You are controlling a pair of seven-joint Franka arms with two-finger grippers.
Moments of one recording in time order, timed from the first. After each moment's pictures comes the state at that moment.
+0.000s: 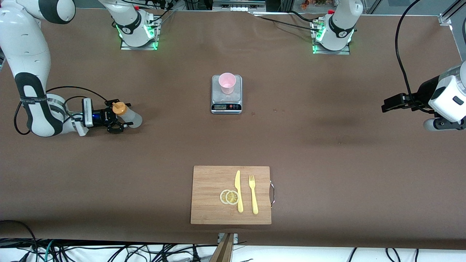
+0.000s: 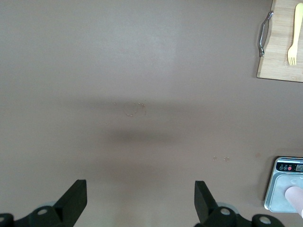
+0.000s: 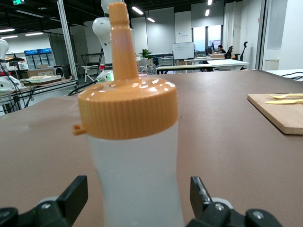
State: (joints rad) left arm -0.05 0.21 0.04 -1.40 -0.08 1.48 -0.11; right arm -0.18 0.80 -0.18 -1.83 1.04 1.39 -2.70
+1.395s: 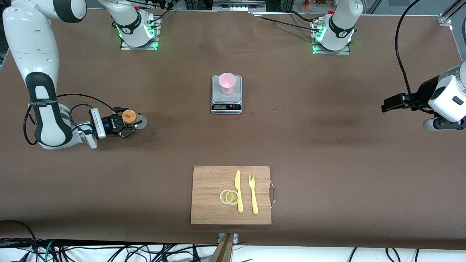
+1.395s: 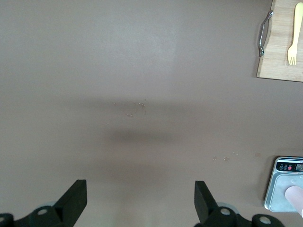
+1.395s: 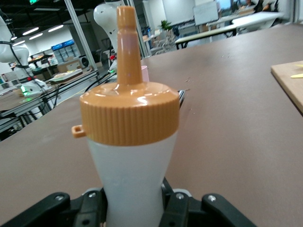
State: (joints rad) left arm -0.05 0.21 0.04 -1.40 -0.08 1.47 -0.11; right arm -0.04 0.77 -0.18 -1.69 0.96 1.39 -2.36
